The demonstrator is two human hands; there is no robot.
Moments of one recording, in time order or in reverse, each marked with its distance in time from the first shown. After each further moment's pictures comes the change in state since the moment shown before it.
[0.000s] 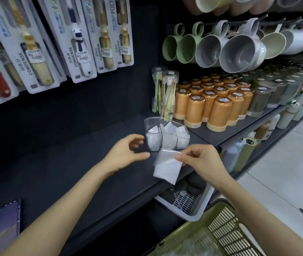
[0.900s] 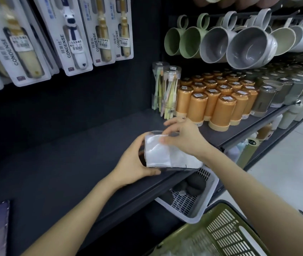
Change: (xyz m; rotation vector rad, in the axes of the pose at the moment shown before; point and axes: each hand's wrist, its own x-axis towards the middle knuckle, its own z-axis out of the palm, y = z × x) left_hand -0.002 -0.018 0.034 -0.060 -0.012 0.203; right_hand 0.076 -0.009 0.019 -0.444 -0.107 -0.177
